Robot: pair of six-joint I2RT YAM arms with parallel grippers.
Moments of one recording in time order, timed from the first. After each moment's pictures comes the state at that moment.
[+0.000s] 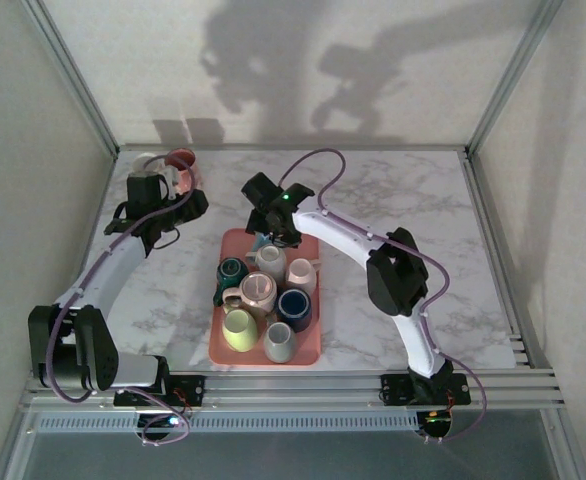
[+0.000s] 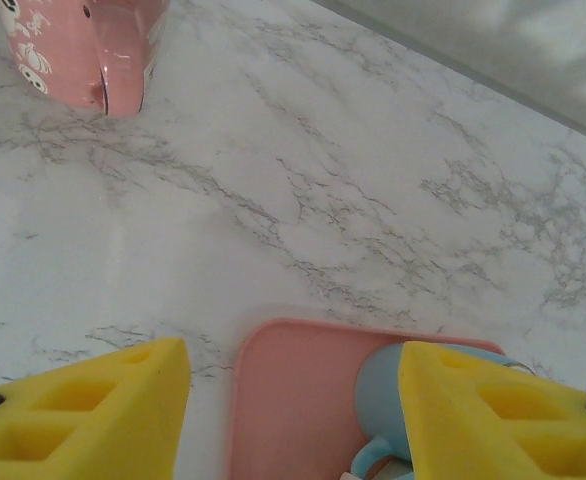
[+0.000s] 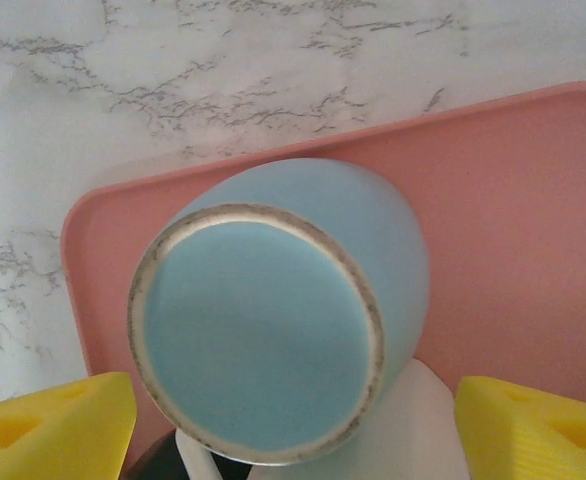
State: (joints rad) left arm 0.00 1.36 0.99 -0.28 0.26 -0.42; right arm 0.86 2.16 1.94 -0.94 0.13 1.01
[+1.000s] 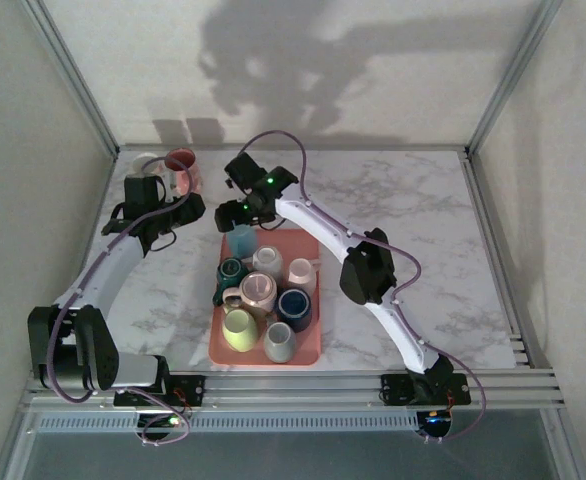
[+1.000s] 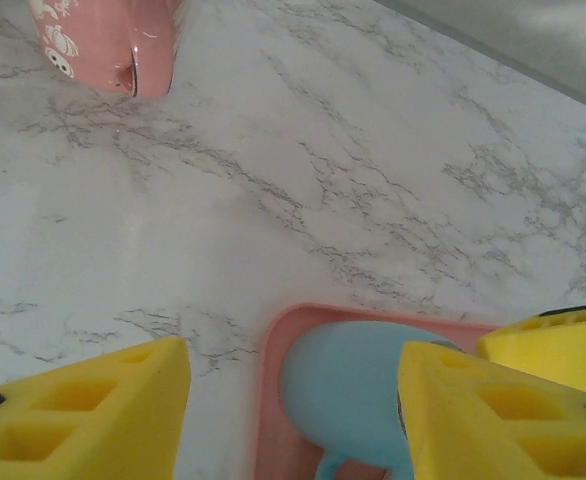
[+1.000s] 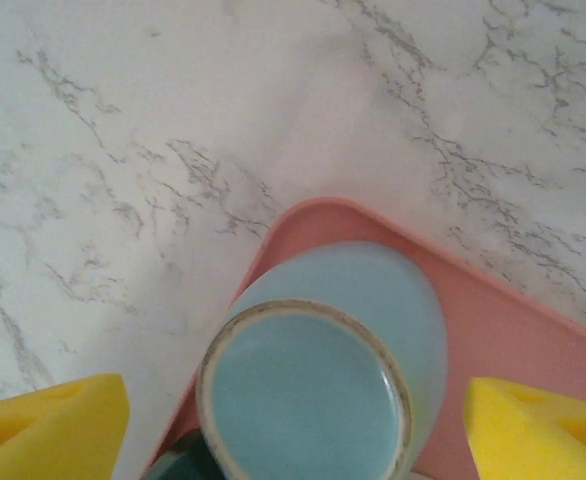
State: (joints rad) left arm 0.02 1.36 0.99 -0.33 0.27 -0.38; right arm 0.85 2.44 2.47 -1.07 -0.12 0.38
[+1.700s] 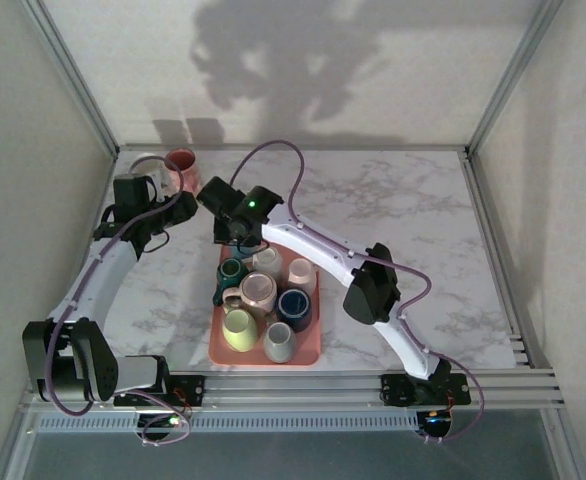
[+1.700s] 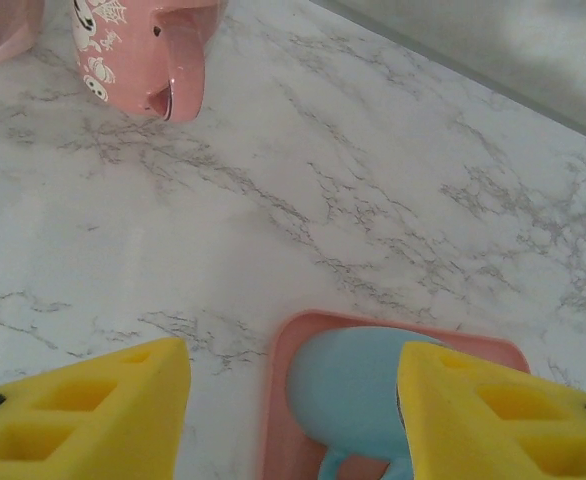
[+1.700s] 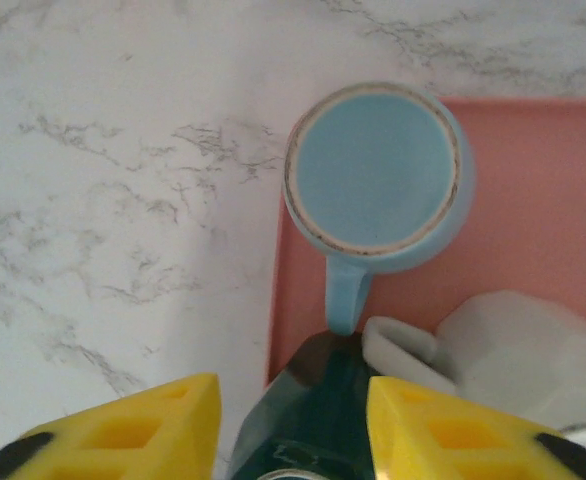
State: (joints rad) left arm 0.06 1.30 0.98 -0.35 0.27 -0.38; right arm 1.04 2.30 2.36 -1.13 0.18 0.95
